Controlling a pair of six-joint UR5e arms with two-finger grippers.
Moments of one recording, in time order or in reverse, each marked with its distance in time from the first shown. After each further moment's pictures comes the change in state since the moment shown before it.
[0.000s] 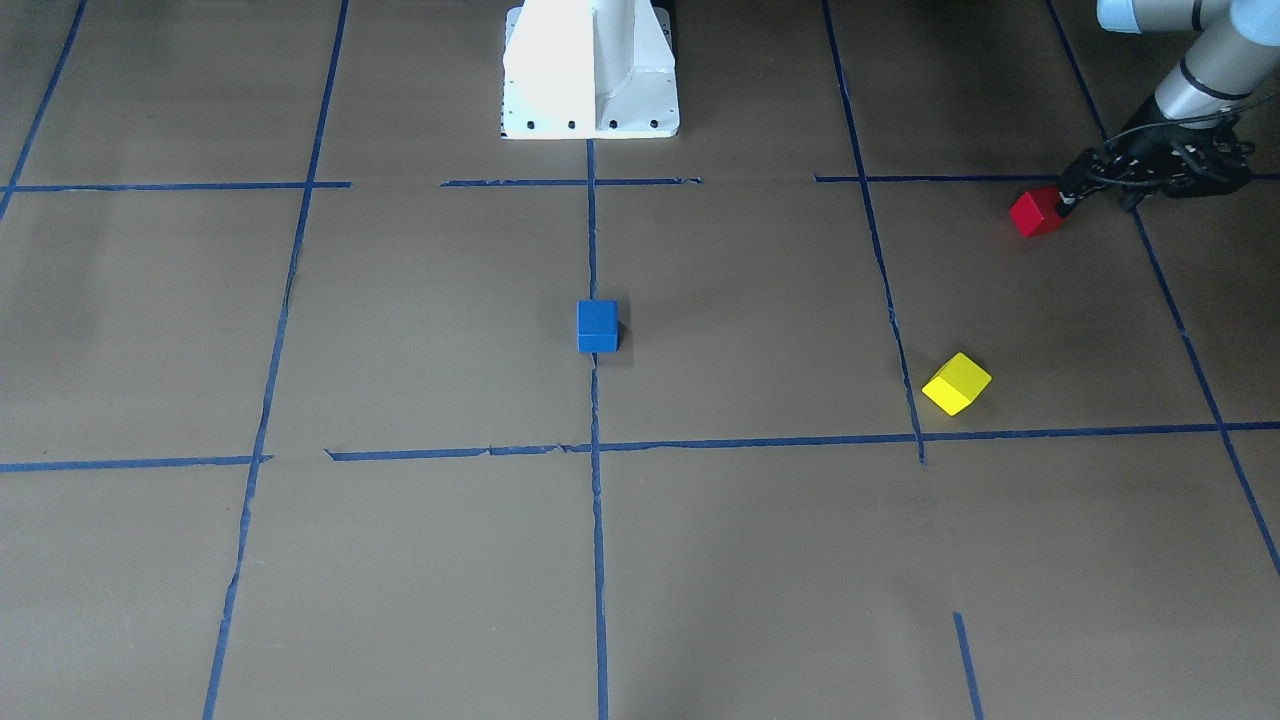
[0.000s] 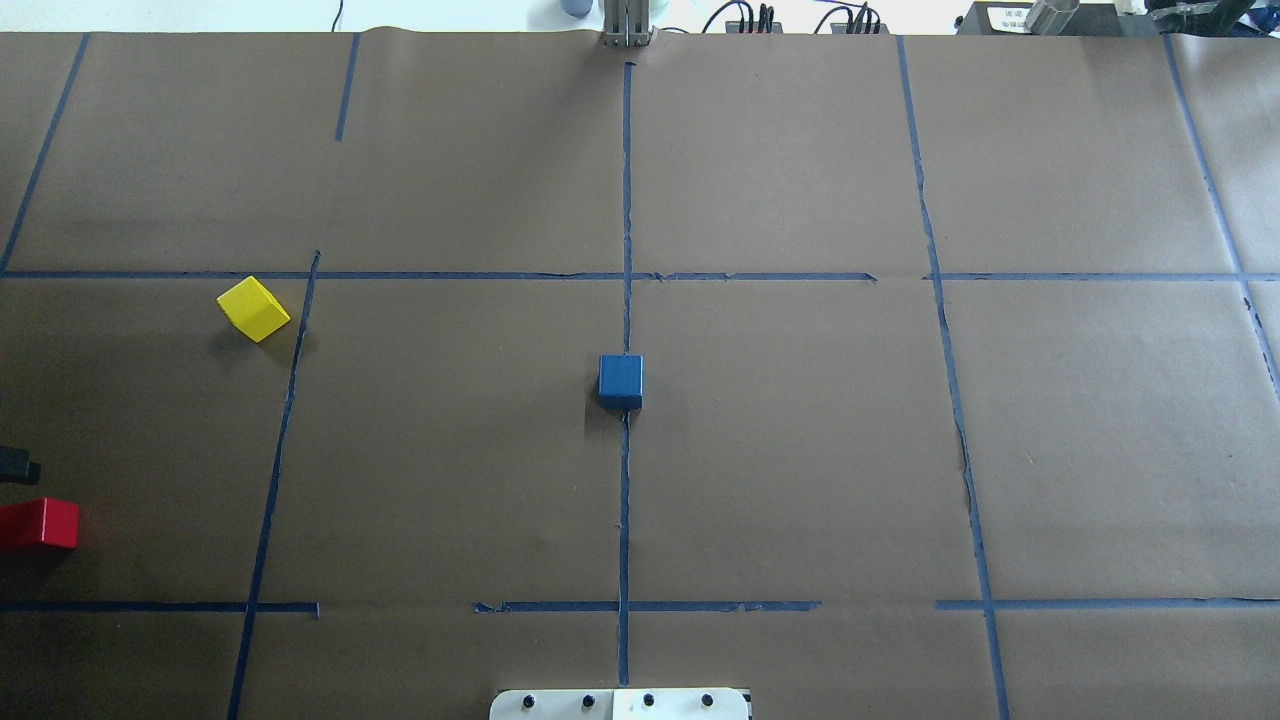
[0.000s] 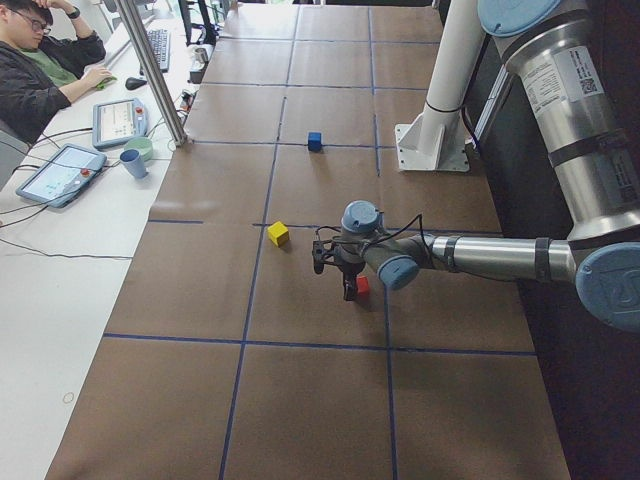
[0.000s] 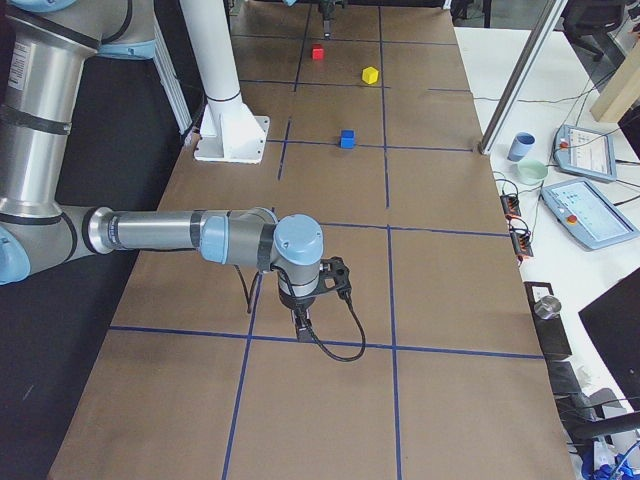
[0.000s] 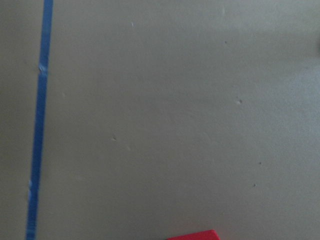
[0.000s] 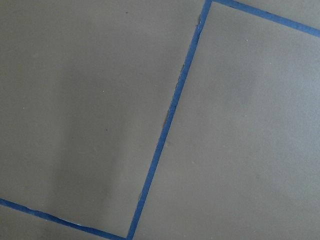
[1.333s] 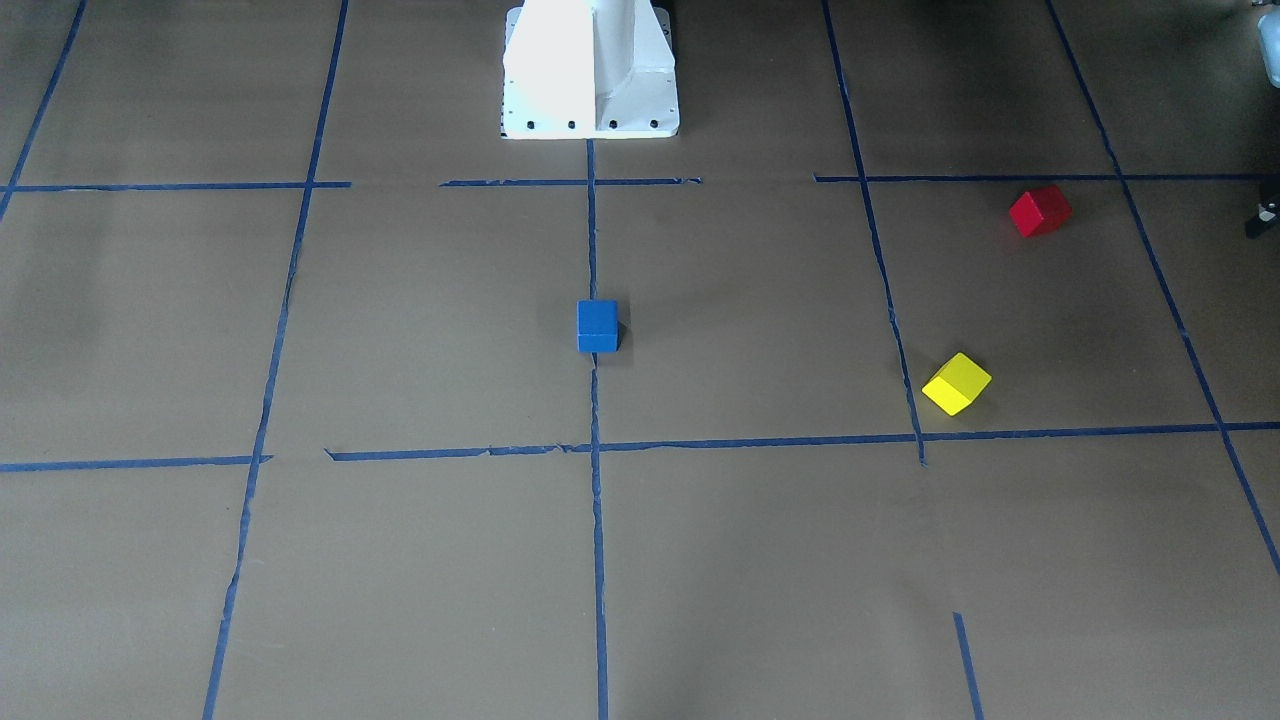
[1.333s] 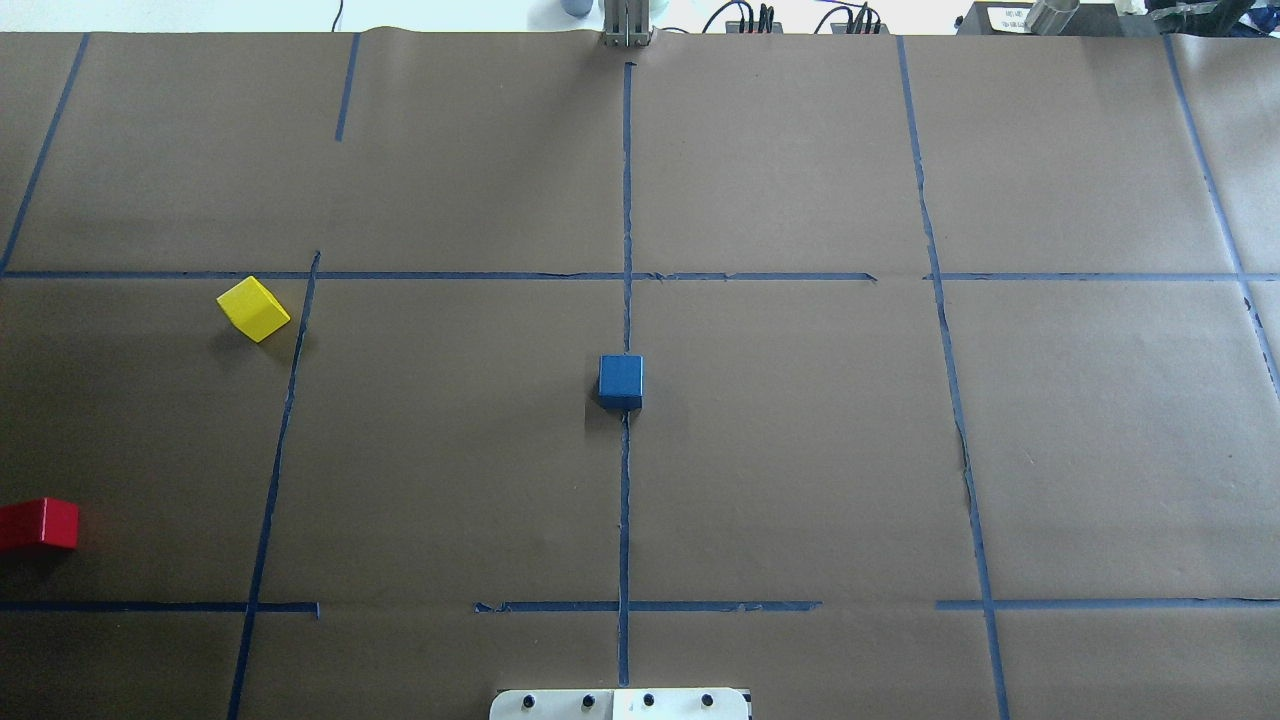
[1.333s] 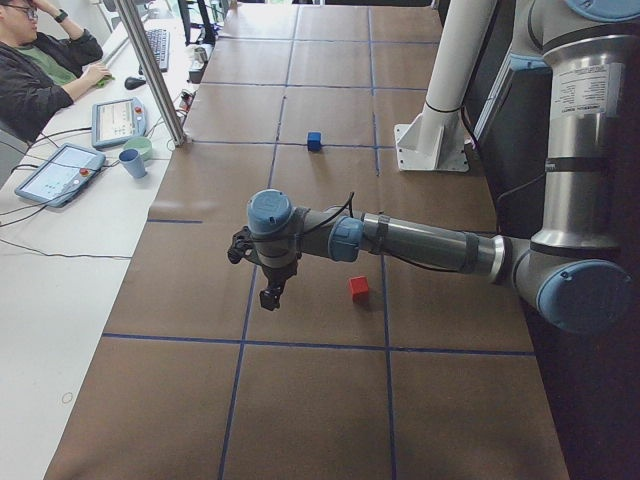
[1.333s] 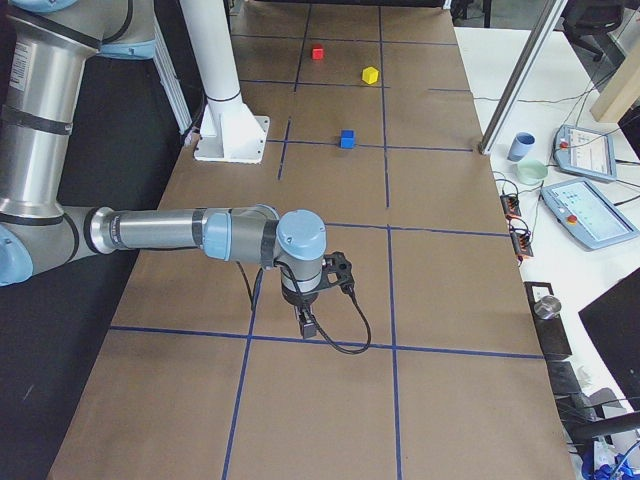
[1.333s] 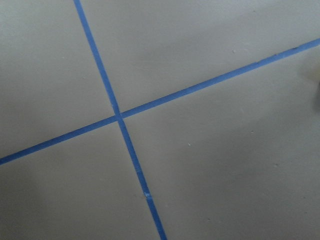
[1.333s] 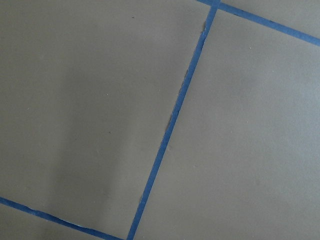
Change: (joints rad) left arm -0.616 -0.320 0.092 0.705 -0.365 1.191; right arm -0.001 0.003 0.010 0.000 0.000 -0.008
